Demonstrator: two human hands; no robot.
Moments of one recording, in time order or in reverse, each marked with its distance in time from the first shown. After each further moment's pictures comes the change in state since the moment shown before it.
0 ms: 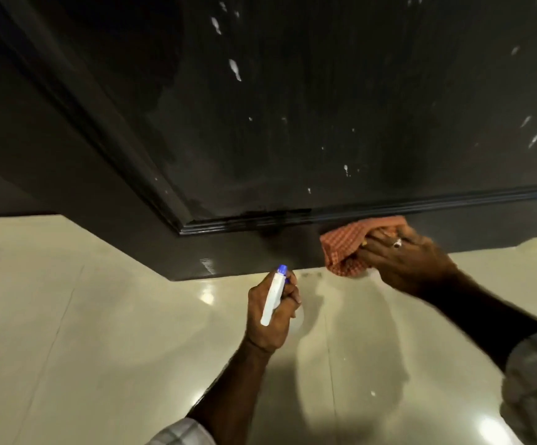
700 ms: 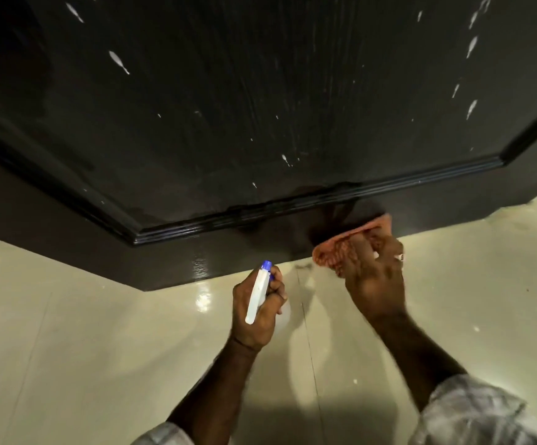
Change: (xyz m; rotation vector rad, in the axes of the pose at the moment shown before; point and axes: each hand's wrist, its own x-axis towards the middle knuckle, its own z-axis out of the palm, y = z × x) left_hand 0.001 0.010 0.026 0.019 -0.084 0.045; right_hand -0.029 -0.084 0.045 0.580 0.268 1.029
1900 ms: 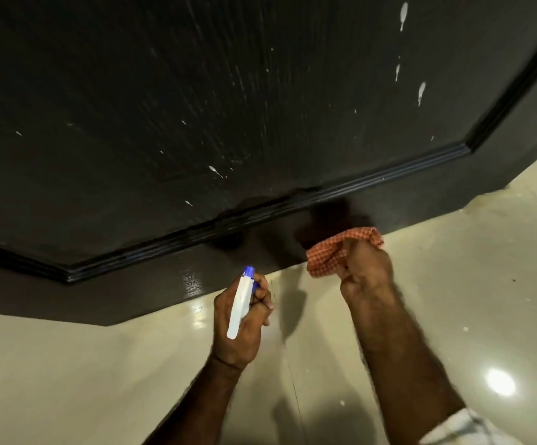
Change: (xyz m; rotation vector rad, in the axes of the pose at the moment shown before) left_hand 0.020 -0.011 0.028 -0.009 -0.049 -0.013; right_hand 0.053 -0.025 -0.006 1.060 0.169 1.169
